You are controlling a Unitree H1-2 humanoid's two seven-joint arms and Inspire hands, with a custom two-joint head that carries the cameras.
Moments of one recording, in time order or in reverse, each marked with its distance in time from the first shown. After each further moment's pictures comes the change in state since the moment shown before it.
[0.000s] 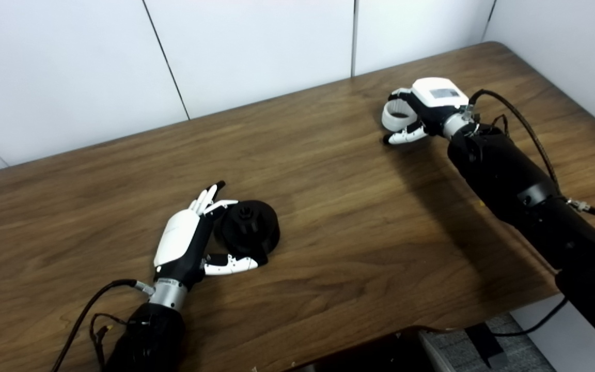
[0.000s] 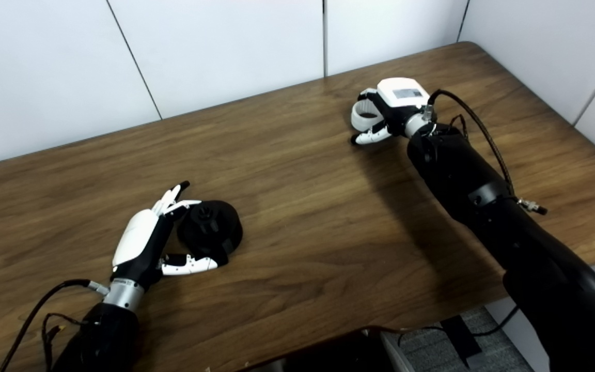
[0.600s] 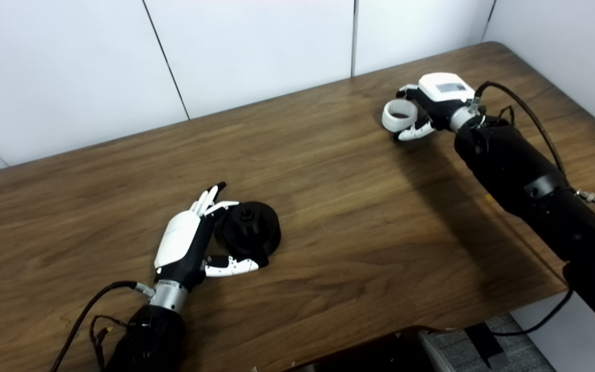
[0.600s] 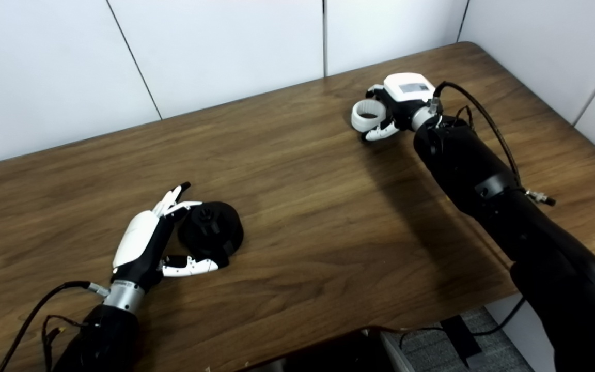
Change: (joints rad) left arm 0.007 0.001 0.000 -0.011 0.000 0.000 -0.004; right arm -0.032 -0.034 0.015 0.022 -0.004 0.015 0.039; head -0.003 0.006
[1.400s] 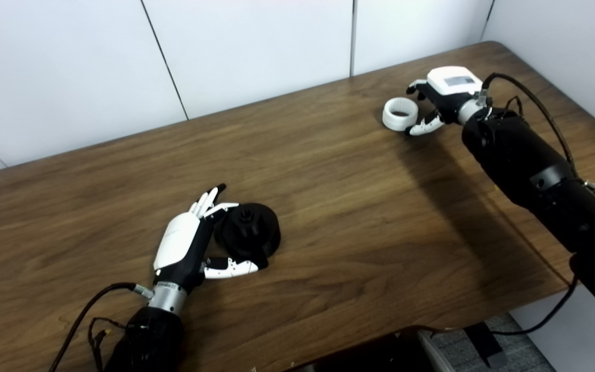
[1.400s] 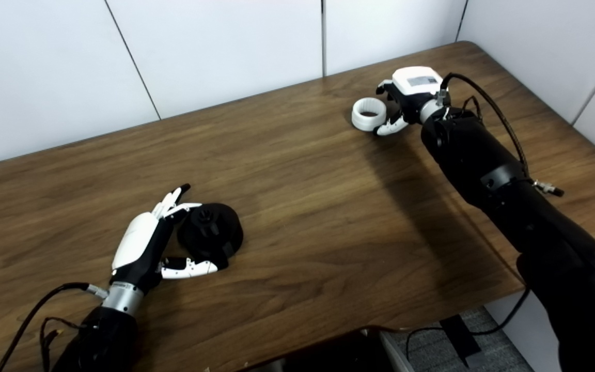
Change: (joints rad) left arm 0.006 0.004 0.004 -0.010 -0.002 0.000 -0.011; right arm -0.016 -0.030 0.012 0.027 -0.015 0.001 0.012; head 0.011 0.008
